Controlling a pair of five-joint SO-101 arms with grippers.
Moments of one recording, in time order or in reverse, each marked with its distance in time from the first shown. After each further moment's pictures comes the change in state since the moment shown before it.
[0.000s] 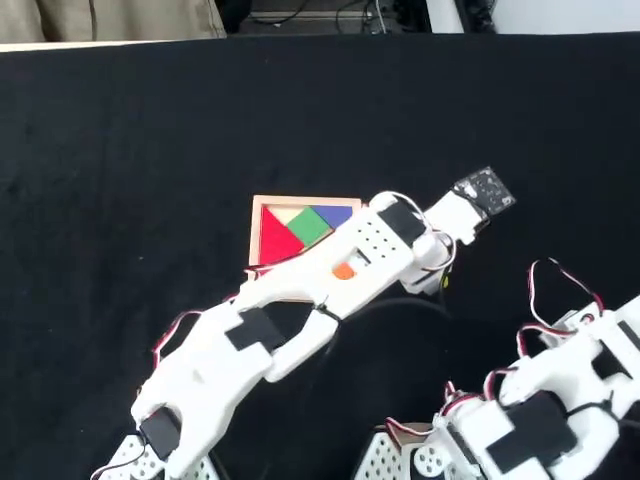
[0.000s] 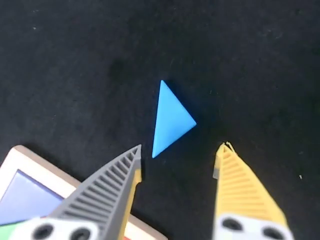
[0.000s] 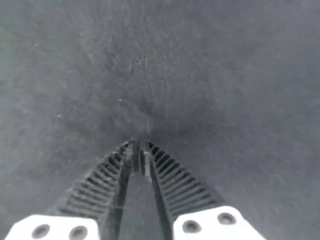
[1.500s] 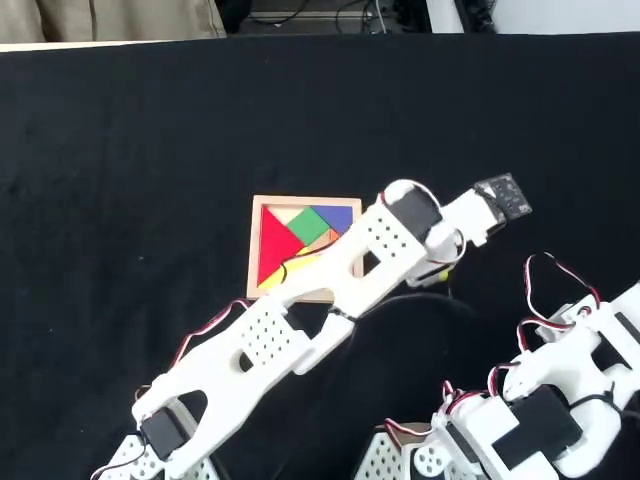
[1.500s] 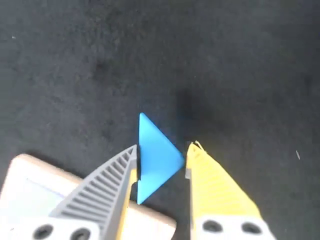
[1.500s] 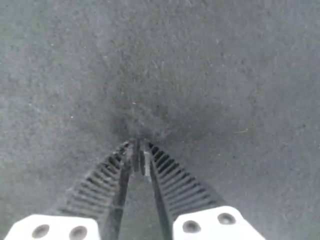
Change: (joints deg) left arm 0.6 26.7 -52.9 32.0 -7.3; right arm -1.9 0.5 -0.9 0.3 0.0
